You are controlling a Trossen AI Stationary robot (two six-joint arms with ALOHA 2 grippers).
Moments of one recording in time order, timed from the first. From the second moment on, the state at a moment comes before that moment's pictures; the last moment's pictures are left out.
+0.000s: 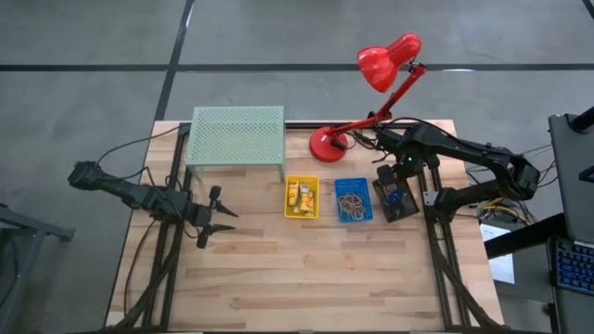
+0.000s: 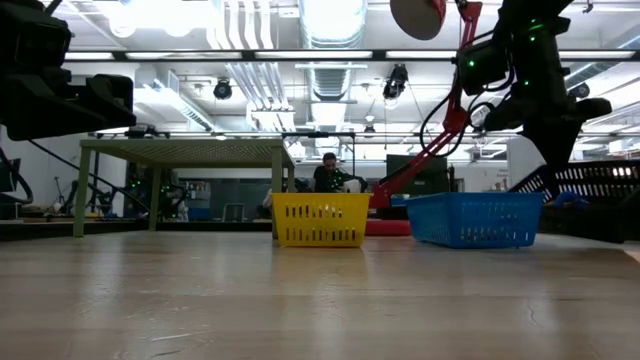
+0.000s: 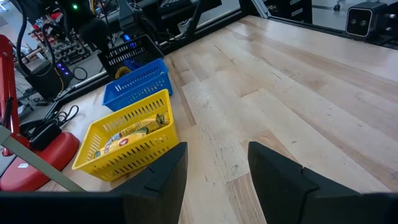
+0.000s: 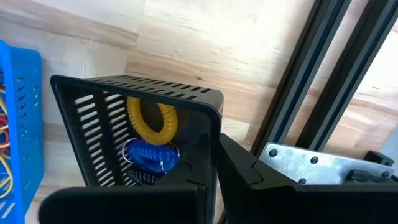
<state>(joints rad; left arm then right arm) -0.32 0.27 0.04 -0.07 -0.14 0.34 -0.57 1.26 0.93 -1.32 0.10 0.74</state>
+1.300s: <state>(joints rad) -0.32 0.27 0.04 -0.07 -0.14 0.34 -0.47 1.20 1.11 -1.40 0.05 0.77</state>
